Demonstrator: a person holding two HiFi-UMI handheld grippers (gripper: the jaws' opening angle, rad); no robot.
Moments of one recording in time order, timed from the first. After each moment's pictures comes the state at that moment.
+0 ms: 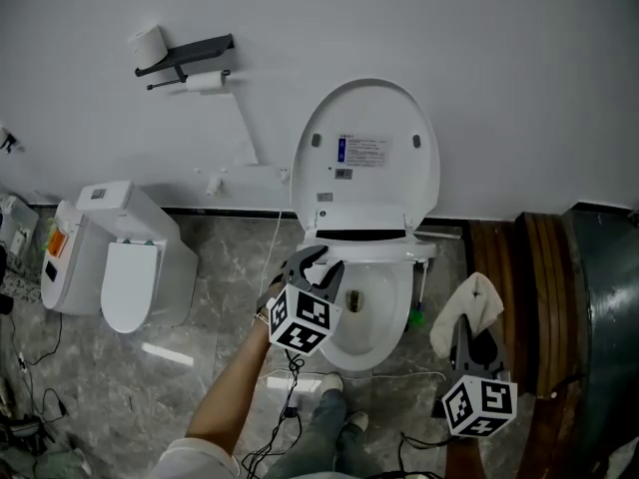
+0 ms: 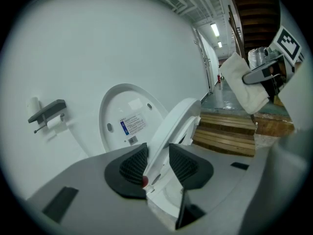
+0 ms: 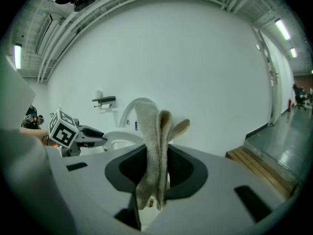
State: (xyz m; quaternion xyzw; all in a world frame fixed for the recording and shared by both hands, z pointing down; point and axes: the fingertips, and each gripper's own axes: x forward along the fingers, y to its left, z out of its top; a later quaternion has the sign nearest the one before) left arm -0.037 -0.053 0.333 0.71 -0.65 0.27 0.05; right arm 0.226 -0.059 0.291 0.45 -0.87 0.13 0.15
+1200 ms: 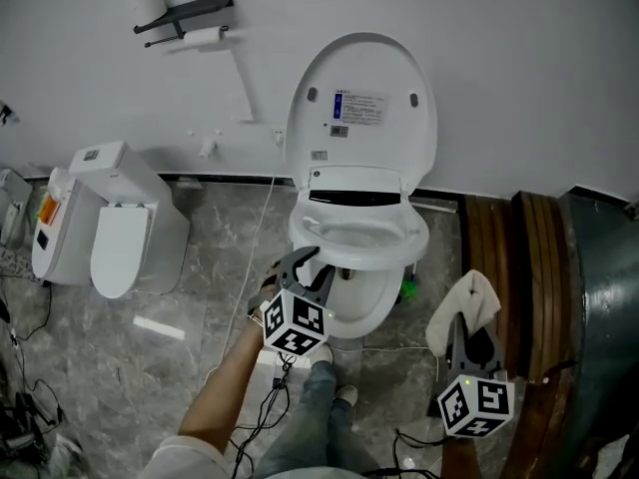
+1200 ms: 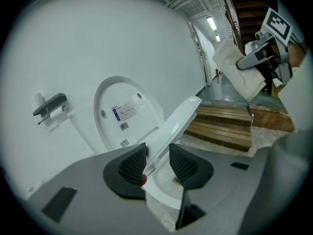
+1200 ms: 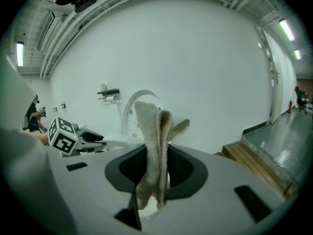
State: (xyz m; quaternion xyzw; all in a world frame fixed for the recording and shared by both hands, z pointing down) left arm 0.010 0.018 0.393 0.70 -0.65 0.30 0.06; right arm 0.270 -0.004 0.325 0.44 -0.87 0.14 0.18
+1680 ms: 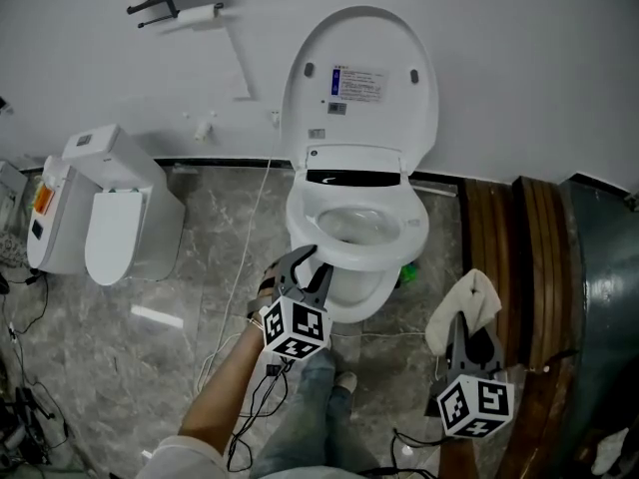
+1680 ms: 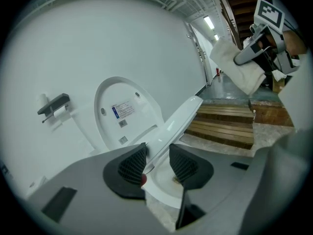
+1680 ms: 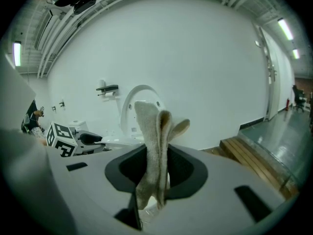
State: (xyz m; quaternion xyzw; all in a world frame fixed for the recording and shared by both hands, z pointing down) left arm 0.026 0.045 0.423 0.69 -0.66 0.30 0.03; right arm 0.288 0.020 0.351 0.44 -0.86 0.15 0.19
